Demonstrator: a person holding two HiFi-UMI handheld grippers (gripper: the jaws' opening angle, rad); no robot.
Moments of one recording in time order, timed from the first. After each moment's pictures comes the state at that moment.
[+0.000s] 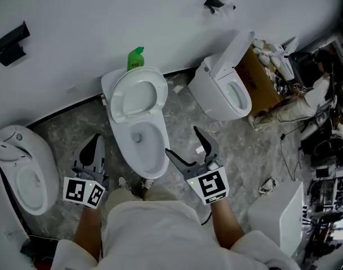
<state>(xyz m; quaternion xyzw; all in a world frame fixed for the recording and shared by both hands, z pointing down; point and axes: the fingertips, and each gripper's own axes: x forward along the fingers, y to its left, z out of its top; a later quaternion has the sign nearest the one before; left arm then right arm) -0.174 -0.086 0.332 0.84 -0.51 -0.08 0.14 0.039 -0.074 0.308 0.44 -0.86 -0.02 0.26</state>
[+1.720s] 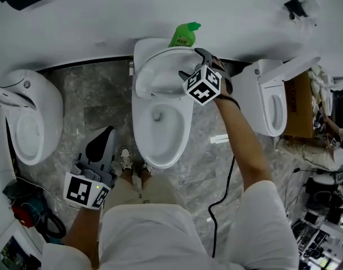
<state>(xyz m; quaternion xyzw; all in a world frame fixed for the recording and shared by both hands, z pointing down) -0.161 -0.117 0.411 0.79 -0.58 -0.01 0.17 -0.022 -0.391 0.553 0.20 -0.81 -0.17 0.53</state>
